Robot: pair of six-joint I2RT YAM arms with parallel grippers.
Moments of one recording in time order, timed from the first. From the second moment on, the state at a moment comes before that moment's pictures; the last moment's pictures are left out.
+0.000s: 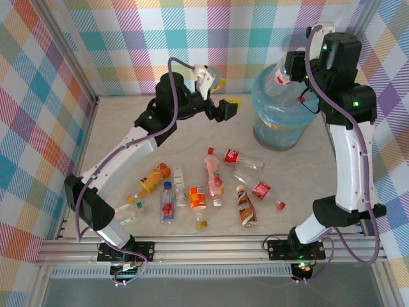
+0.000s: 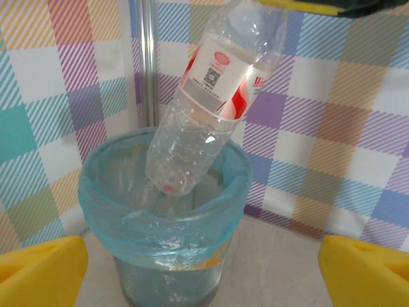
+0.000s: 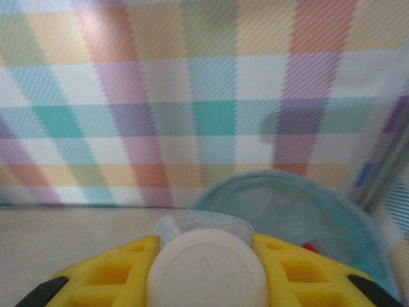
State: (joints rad) left arm -0.65 1.64 1.70 -0.11 0.46 -0.03; right arm 0.25 1.59 2.35 -1.03 0.18 0.07
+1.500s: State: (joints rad) left arm -0.66 1.81 1.83 -0.41 0.33 -0.11; right arm 0.20 1.79 1.89 -0.99 0.37 0.15
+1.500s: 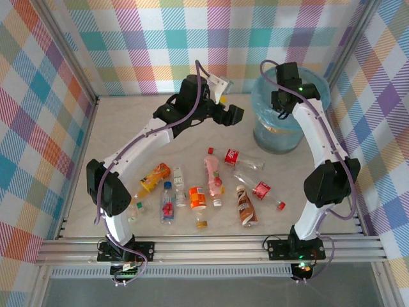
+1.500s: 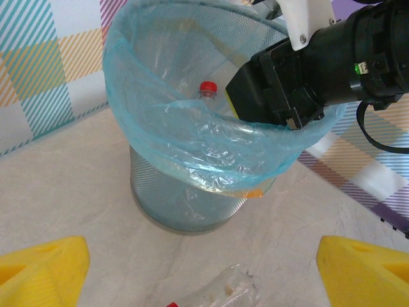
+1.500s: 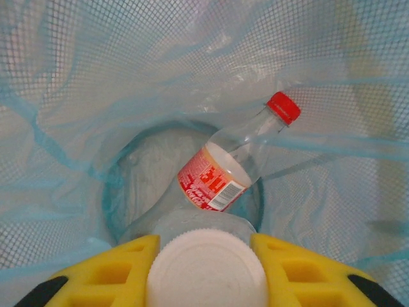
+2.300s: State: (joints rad) left arm -0.66 1.81 1.82 -0.51 0.22 -0.11; right arm 0.17 1.71 2.00 -1.07 0.27 0.23
